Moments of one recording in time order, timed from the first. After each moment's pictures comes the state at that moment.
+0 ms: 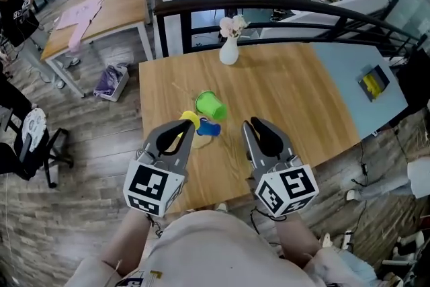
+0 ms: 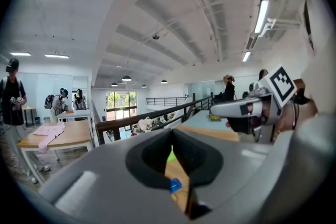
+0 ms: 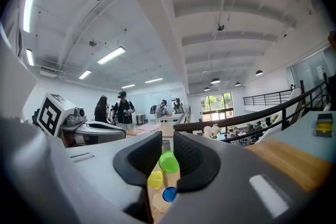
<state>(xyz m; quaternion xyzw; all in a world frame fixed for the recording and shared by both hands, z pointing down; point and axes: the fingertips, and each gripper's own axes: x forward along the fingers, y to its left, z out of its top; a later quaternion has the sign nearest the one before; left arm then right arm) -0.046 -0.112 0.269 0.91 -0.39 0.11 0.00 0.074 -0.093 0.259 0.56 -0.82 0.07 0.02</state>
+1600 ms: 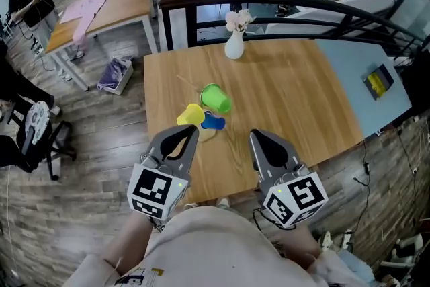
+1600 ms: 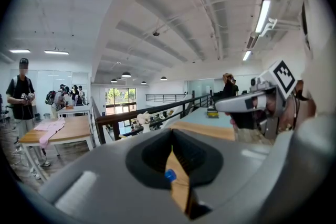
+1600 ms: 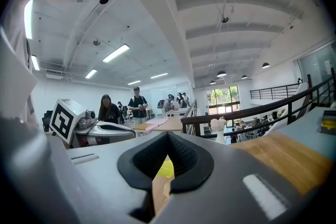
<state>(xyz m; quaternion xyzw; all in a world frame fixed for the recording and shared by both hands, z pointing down) -0.050 -0.088 0.284 0.91 -0.39 0.12 0.02 0.063 -0.057 0.264 0.53 -0.84 0.09 0.04</state>
